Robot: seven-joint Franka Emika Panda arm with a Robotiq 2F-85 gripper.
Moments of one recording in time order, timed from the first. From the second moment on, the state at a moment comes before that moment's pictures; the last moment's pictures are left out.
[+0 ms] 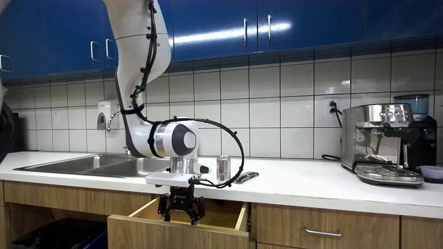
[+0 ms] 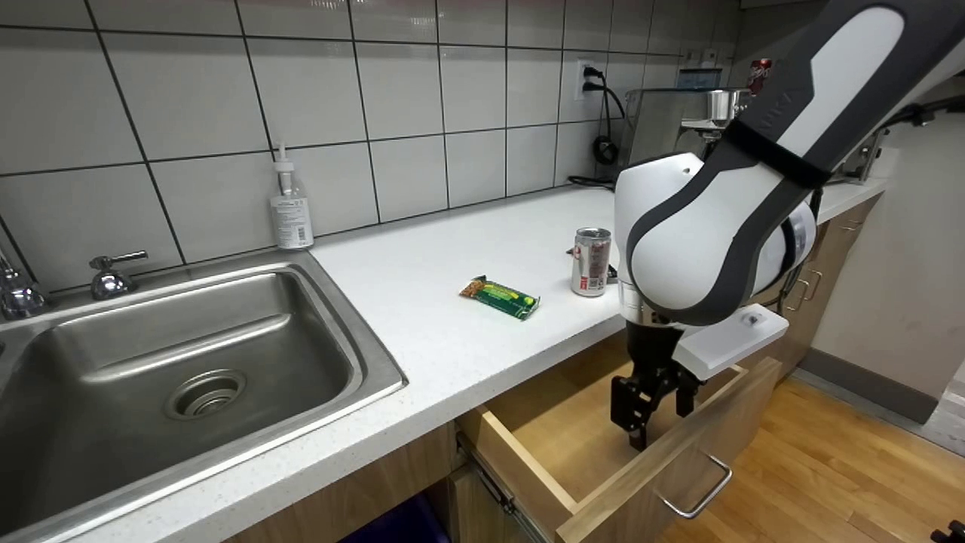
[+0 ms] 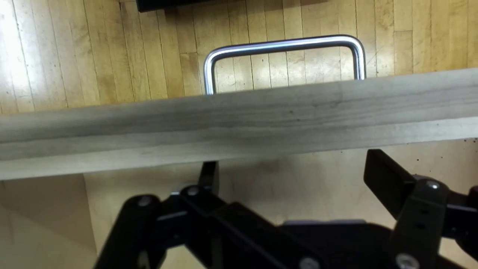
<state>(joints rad) 0.01 0.42 -0.05 -2.31 0.00 2.53 0.03</state>
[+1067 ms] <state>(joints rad) 0.01 0.33 -0.04 -2.44 0.02 2.55 0.04</state>
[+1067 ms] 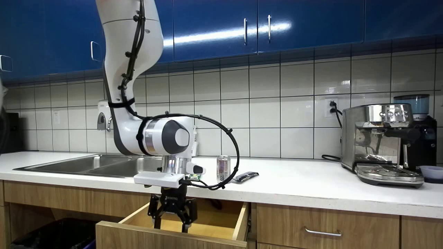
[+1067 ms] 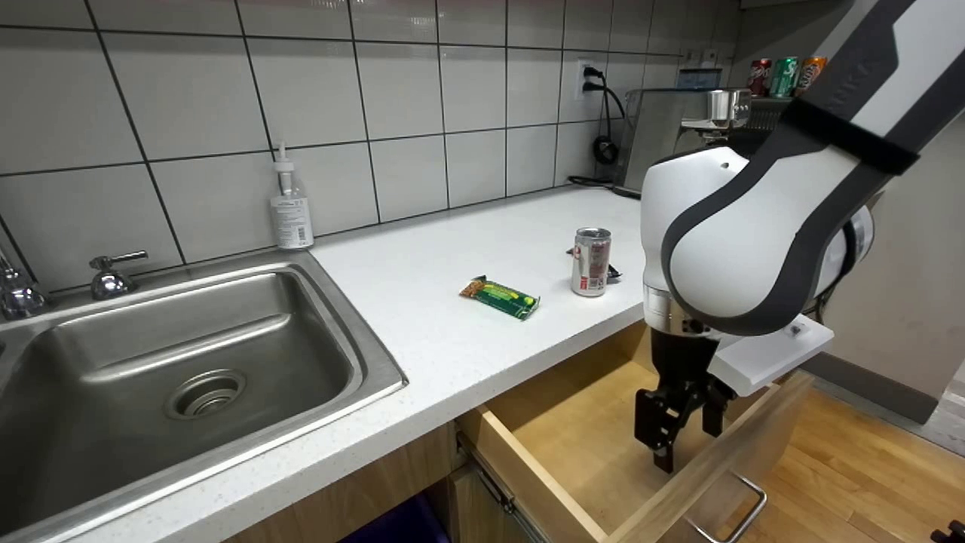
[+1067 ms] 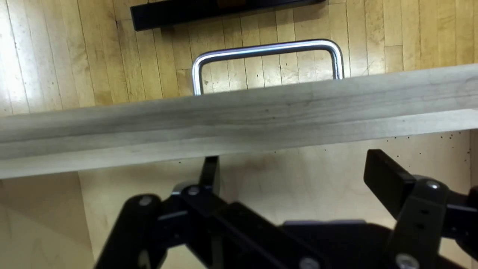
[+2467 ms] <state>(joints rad) 0.01 0.05 -0.04 -2.54 0.03 2.55 0.17</state>
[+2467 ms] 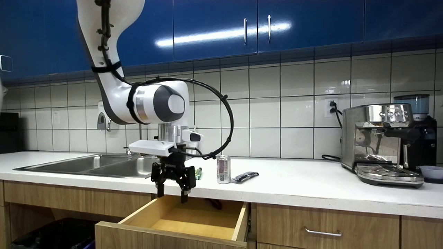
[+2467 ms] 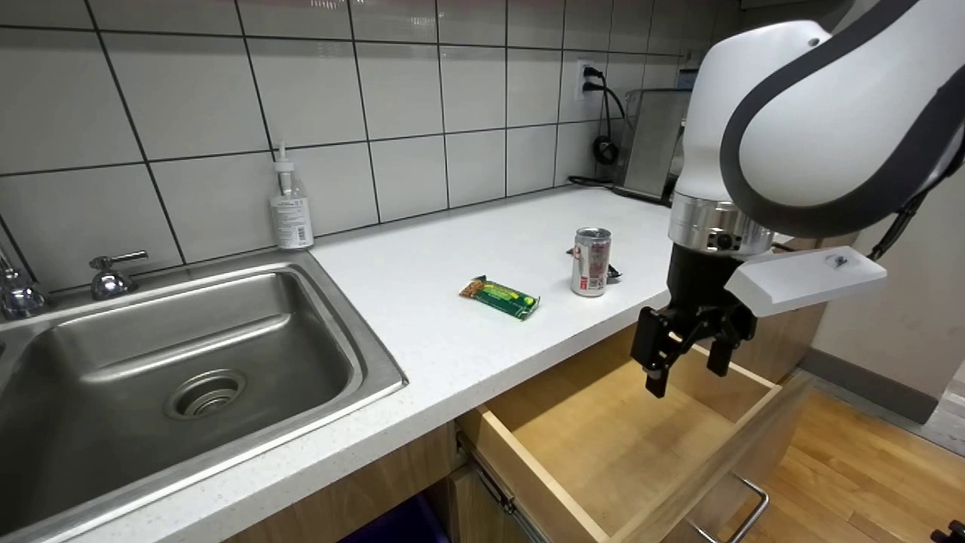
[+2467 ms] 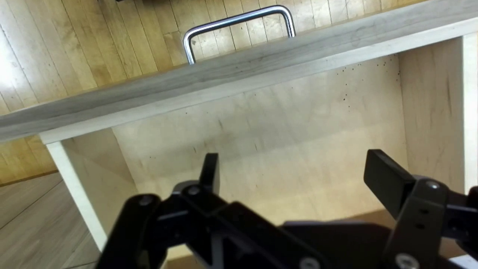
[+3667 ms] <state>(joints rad) -0.07 -0.01 -0.10 -2.46 -0.17 2.62 0.22</state>
